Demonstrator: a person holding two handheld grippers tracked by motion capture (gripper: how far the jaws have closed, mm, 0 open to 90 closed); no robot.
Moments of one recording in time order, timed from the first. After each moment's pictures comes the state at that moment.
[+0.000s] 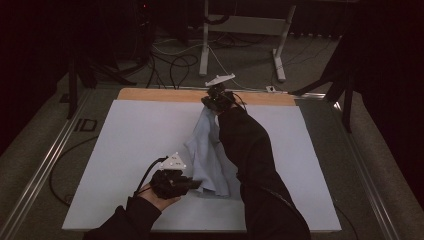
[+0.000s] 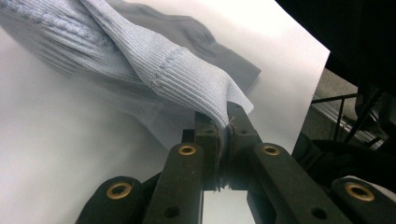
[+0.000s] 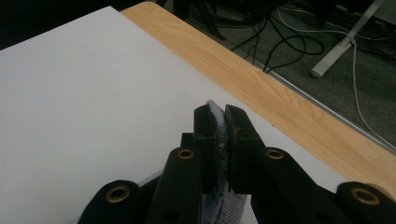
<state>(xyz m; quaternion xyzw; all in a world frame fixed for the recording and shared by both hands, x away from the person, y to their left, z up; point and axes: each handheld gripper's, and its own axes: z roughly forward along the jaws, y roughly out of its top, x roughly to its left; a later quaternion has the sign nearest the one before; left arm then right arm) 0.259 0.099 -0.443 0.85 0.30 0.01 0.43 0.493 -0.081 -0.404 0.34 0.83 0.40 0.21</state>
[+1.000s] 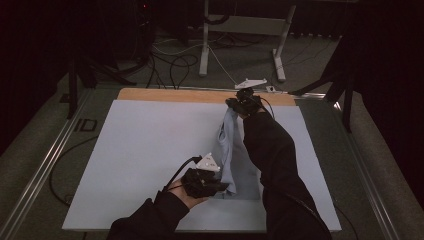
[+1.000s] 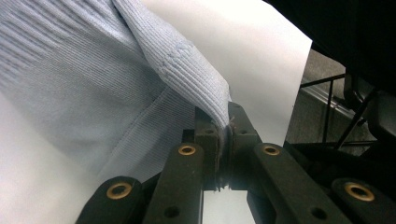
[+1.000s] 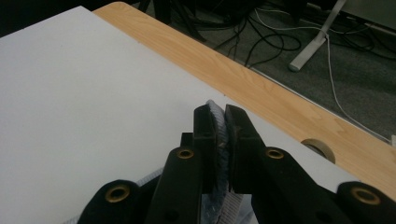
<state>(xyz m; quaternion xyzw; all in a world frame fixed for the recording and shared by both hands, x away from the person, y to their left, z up) 0.266 0.026 -0.441 0.88 0.24 0.00 0.41 0.481 -0.161 -0.407 0.36 0.81 0.41 0.22</state>
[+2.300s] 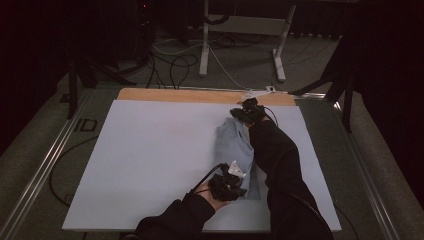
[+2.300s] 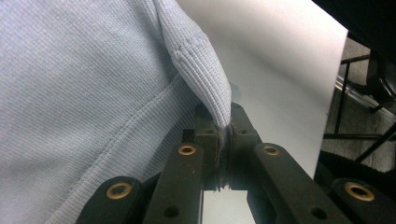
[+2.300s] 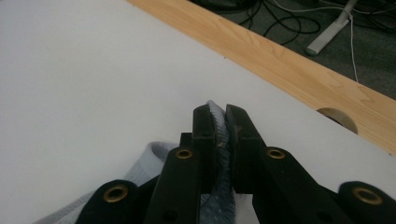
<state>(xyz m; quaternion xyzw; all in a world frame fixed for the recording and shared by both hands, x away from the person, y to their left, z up) 0.277 -0.038 -0.490 0.90 0.25 -0.01 0.37 0.494 -0.186 -0.458 0.36 0.82 0.41 0.19</state>
